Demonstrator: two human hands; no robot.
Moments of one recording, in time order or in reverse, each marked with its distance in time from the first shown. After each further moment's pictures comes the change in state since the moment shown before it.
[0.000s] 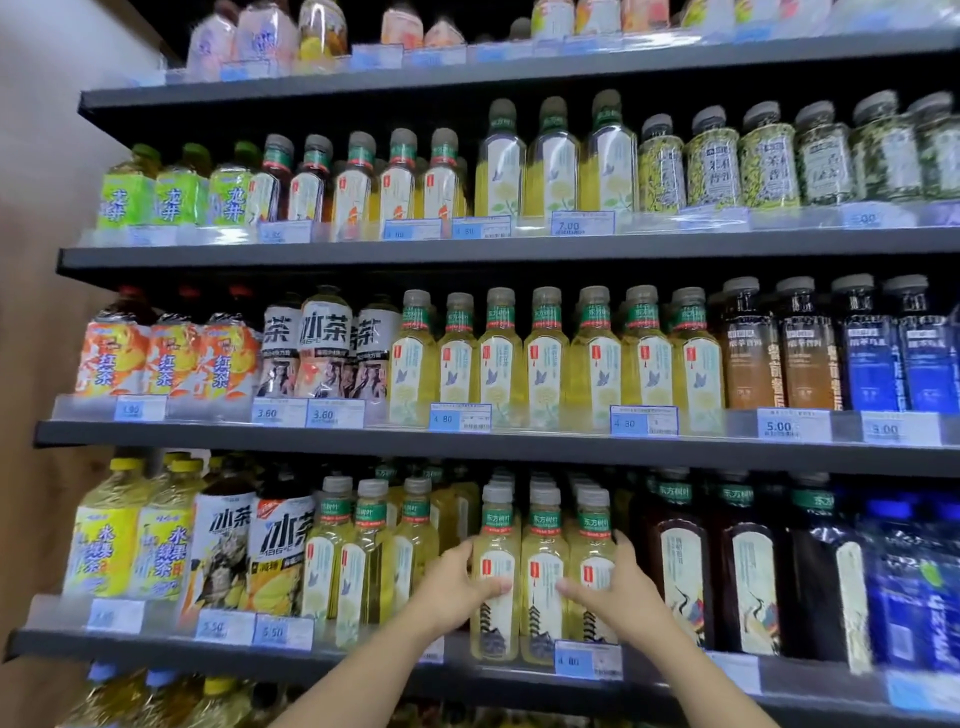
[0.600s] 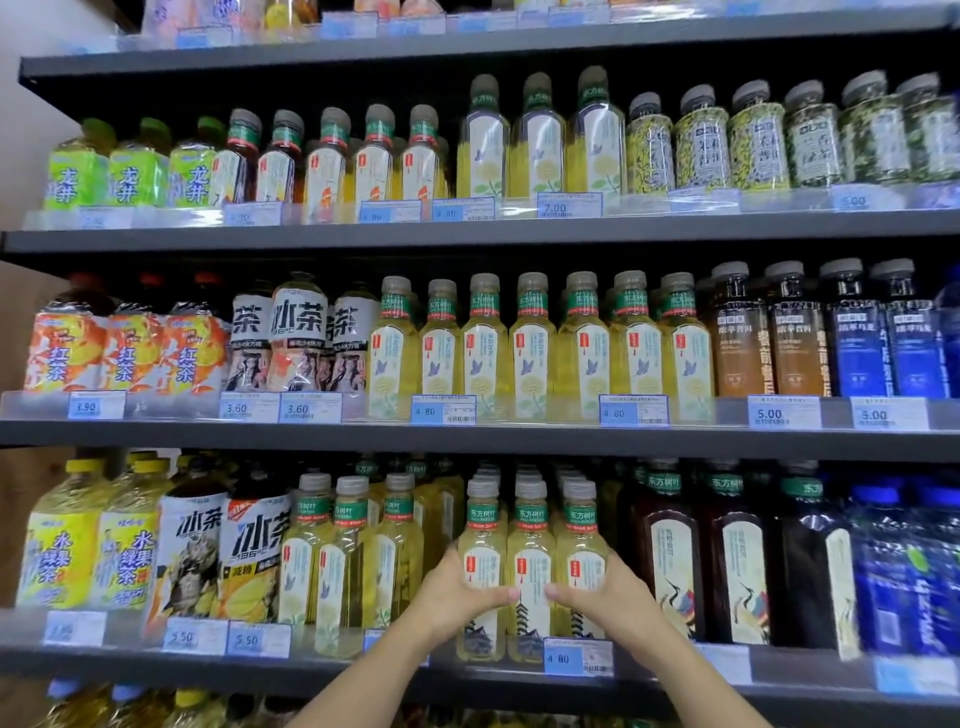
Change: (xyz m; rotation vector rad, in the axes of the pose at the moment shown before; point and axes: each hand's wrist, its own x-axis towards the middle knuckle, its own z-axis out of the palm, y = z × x) left_hand 0.027 -0.033 0.022 -0.124 -0.093 -0.074; right_hand 0.009 0.025 0.009 0.087 -0.060 0.040
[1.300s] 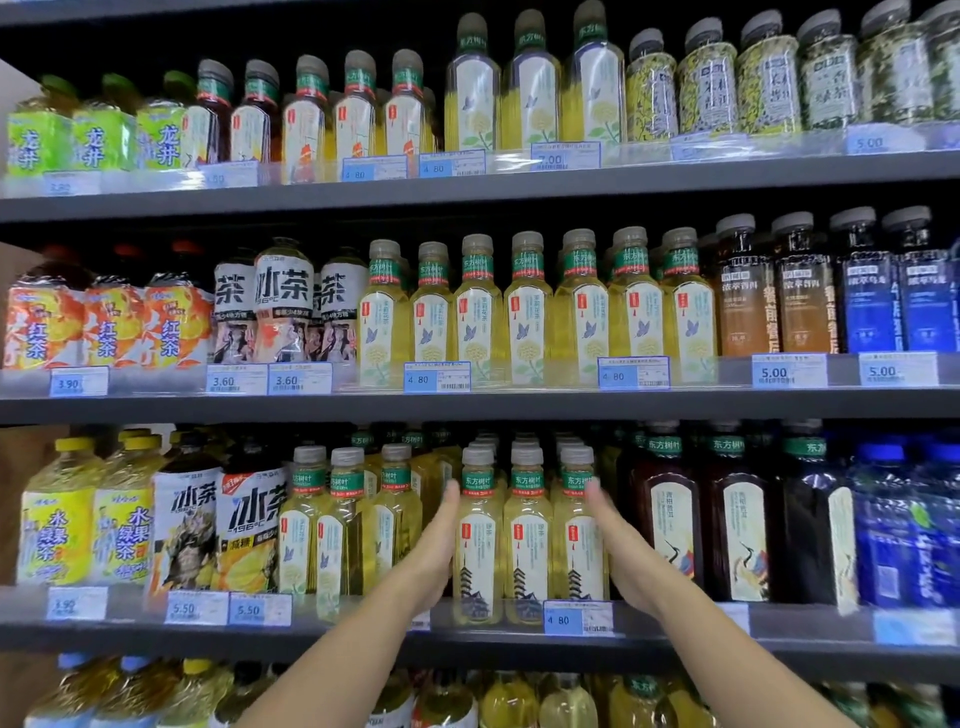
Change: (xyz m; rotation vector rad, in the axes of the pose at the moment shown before) left_hand -0.021 0.037 -0.008 -0.467 -0.038 -0.195; right_hand 0.007 -0.020 -0.009 0.545 -0.193 0.175
